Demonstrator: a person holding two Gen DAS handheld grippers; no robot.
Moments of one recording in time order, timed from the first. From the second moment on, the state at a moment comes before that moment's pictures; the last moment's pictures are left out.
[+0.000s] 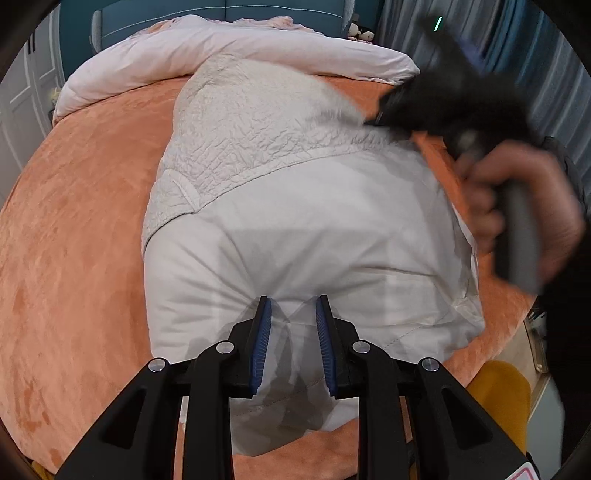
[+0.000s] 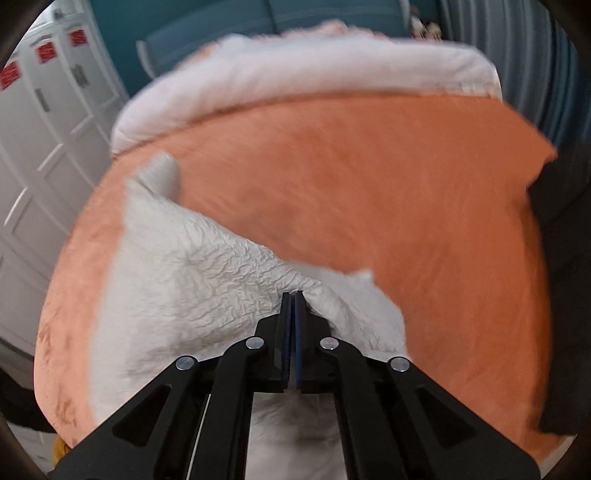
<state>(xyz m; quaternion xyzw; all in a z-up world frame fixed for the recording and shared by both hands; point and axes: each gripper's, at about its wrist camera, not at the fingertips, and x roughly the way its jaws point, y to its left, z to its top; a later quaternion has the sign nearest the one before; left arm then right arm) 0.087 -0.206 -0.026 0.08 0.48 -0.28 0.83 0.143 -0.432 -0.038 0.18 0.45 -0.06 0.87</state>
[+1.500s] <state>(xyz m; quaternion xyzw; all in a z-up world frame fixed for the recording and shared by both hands) 0.077 -0.126 -0.022 0.03 0.49 -0.21 0.84 -0.077 -0.416 -0.038 0.29 0.41 -0.04 0.86</state>
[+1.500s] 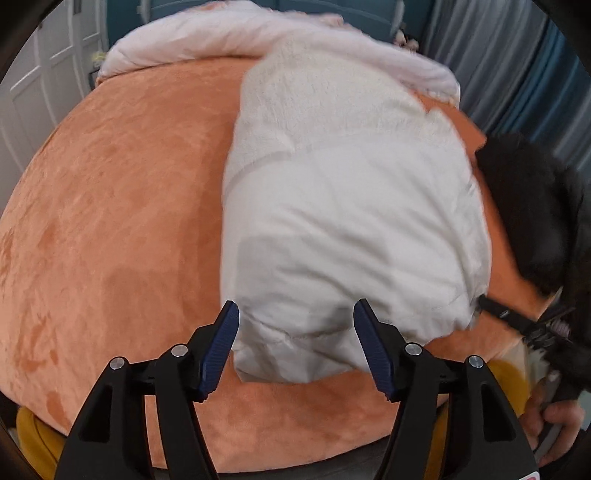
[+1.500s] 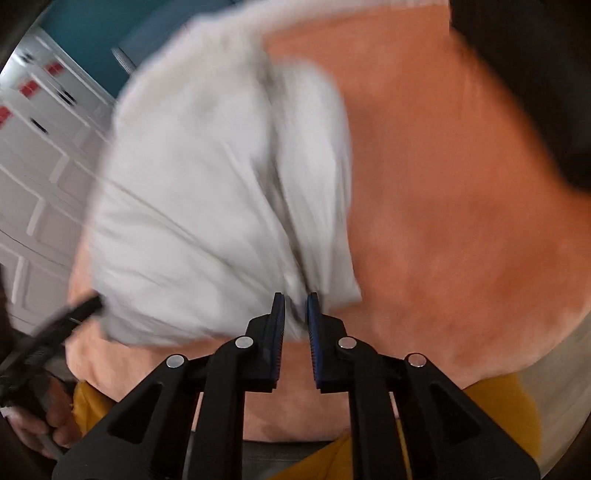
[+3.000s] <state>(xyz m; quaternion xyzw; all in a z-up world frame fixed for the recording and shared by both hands) 0.208 -0.265 -0.036 0.08 0.39 -0.21 0.89 0.105 -0.483 -0.111 0.34 0.36 -0.05 0.87</state>
